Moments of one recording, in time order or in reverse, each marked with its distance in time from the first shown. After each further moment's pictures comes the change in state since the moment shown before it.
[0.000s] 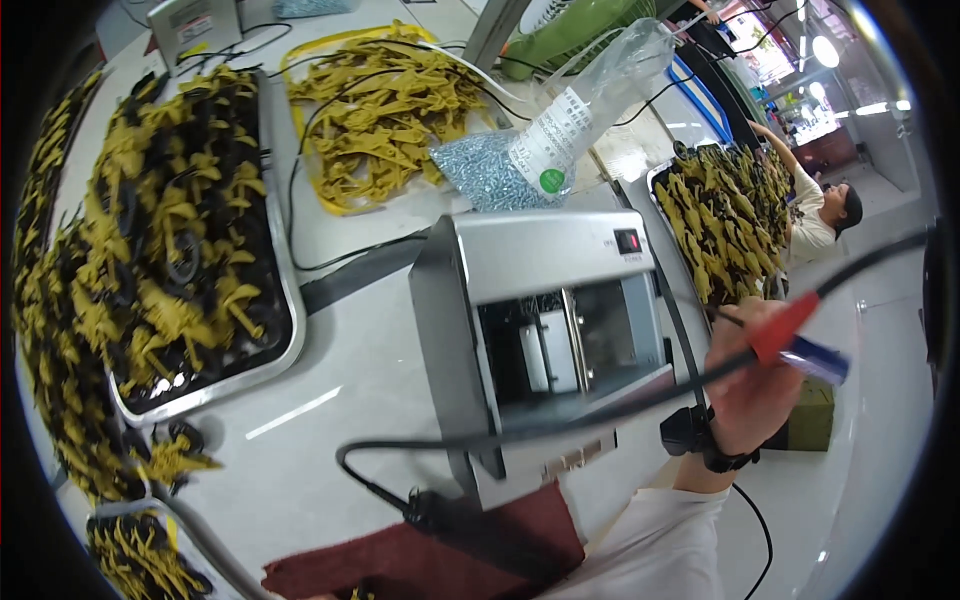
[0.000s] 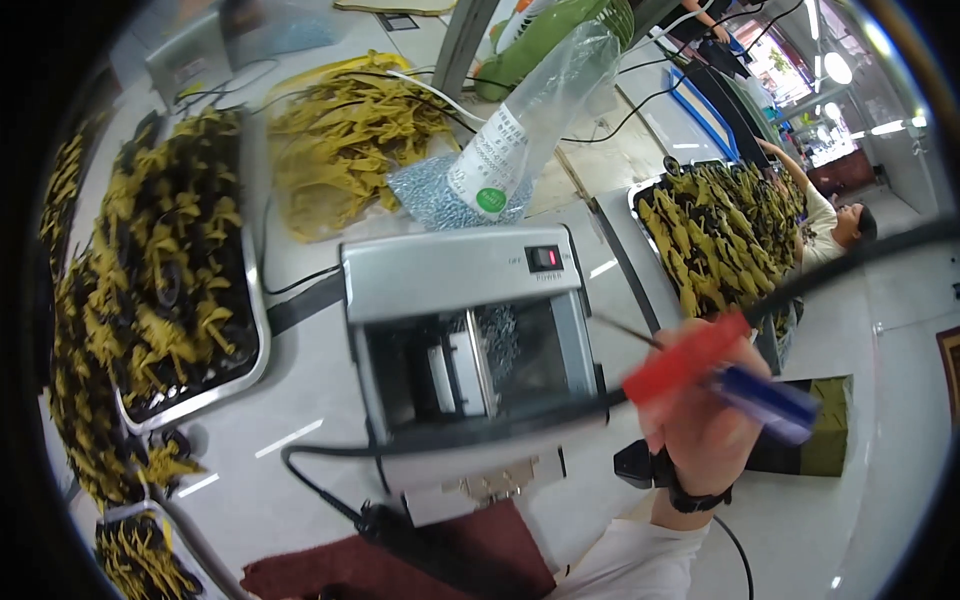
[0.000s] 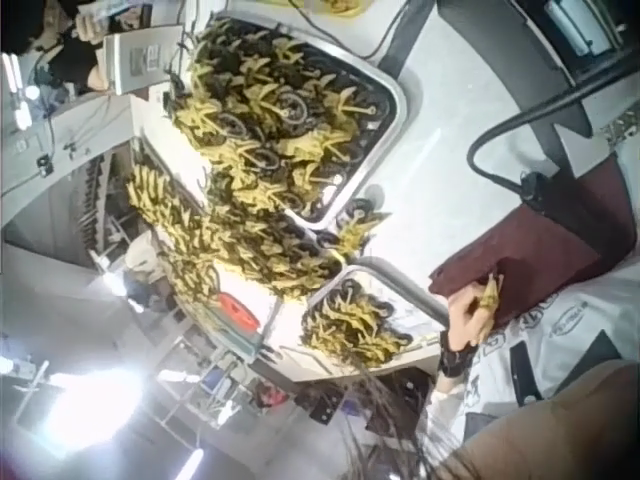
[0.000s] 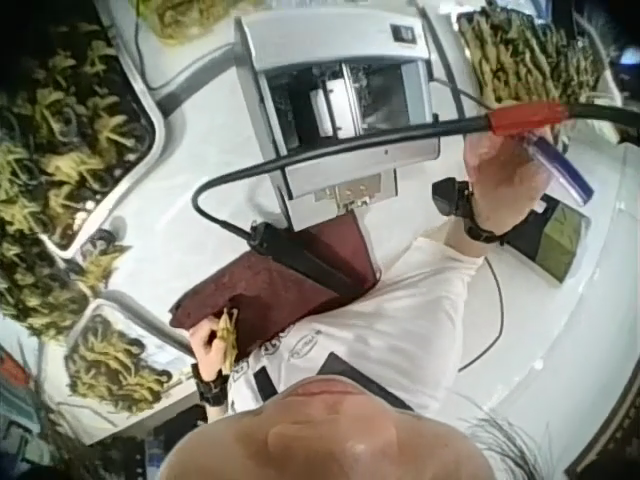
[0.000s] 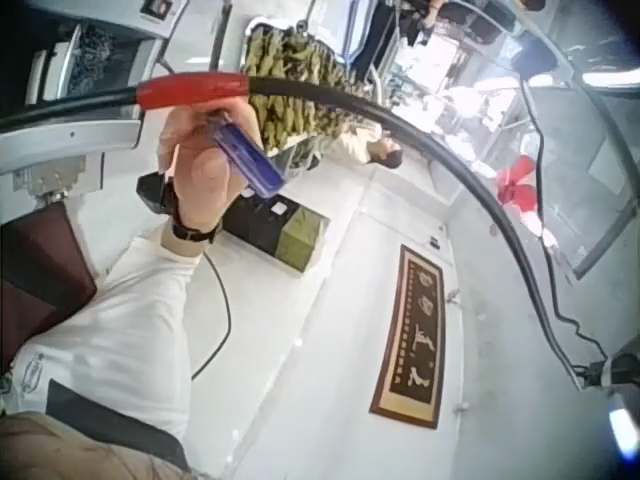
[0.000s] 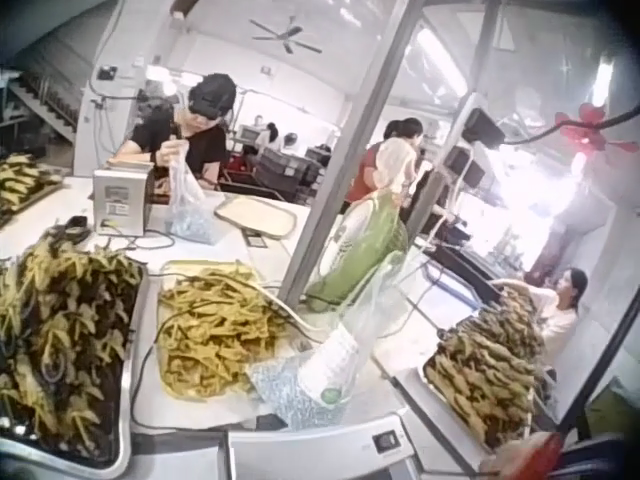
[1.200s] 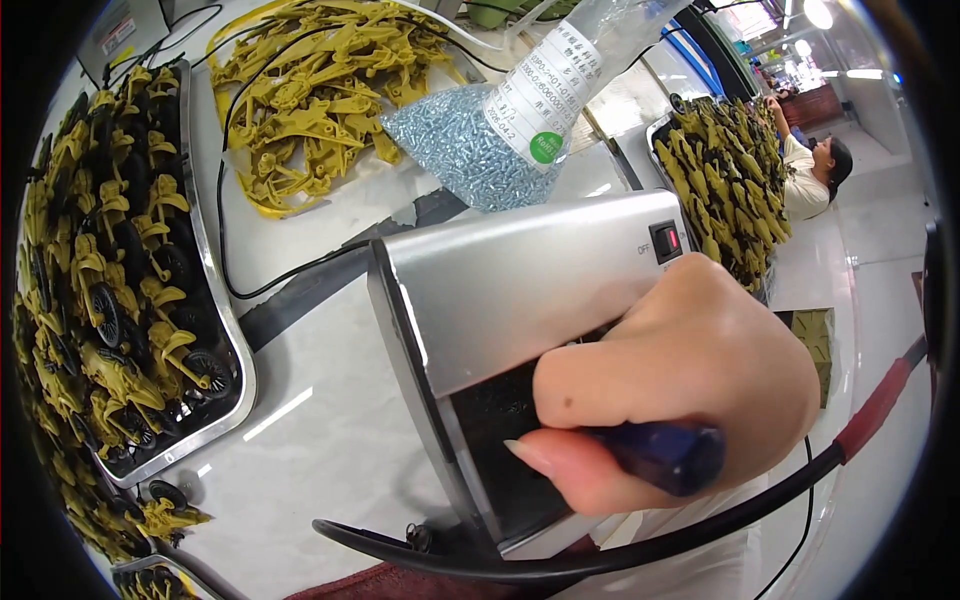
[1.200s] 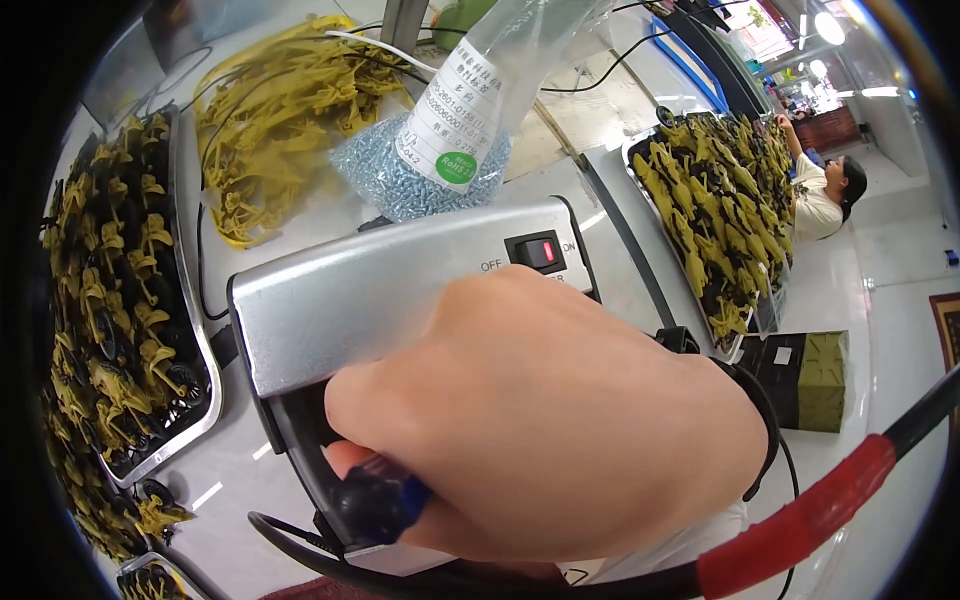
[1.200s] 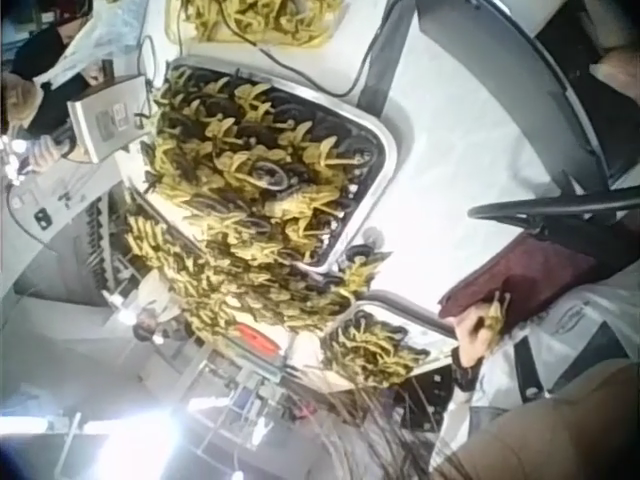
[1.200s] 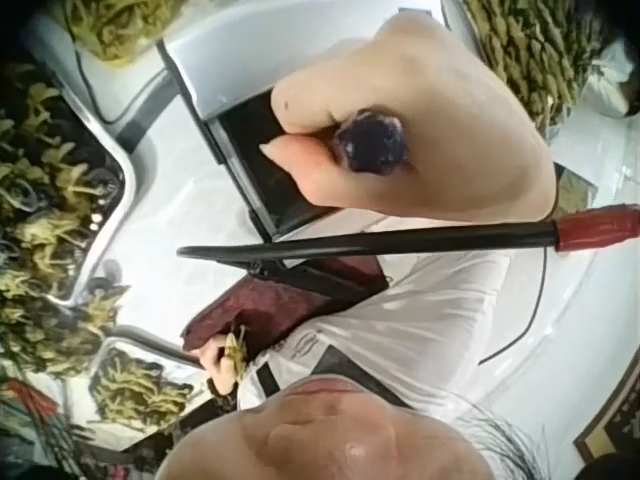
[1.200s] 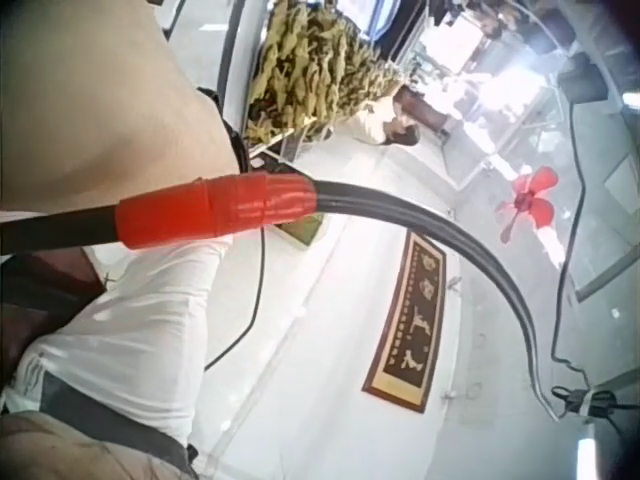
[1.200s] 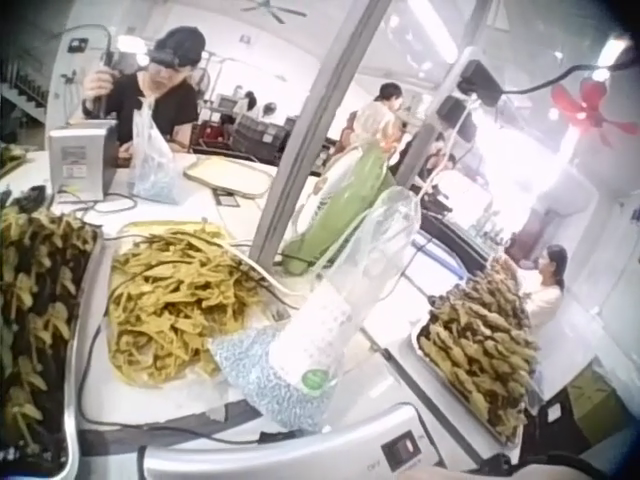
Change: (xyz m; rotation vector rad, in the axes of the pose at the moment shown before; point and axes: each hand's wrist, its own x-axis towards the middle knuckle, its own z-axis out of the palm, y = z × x) left_hand 0.006 -0.001 -0.004 -0.008 0.025 -0.037; right_hand 0.096 0.019 0.069 -0.978 -0.802 0.123
